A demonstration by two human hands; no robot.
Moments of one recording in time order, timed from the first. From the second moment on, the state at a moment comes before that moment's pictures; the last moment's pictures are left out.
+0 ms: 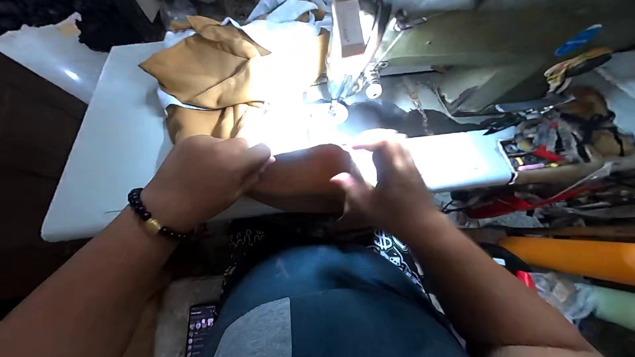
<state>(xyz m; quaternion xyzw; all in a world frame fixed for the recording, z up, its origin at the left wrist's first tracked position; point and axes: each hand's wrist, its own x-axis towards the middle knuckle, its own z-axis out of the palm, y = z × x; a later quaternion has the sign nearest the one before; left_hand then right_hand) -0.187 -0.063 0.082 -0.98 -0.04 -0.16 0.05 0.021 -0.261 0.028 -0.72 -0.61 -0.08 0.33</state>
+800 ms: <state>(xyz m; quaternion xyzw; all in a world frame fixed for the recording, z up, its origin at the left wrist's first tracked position) -0.175 -0.037 0.082 -0.98 -0.16 -0.10 -0.08 0.010 -0.219 0.005 -0.76 -0.60 0.19 0.17</state>
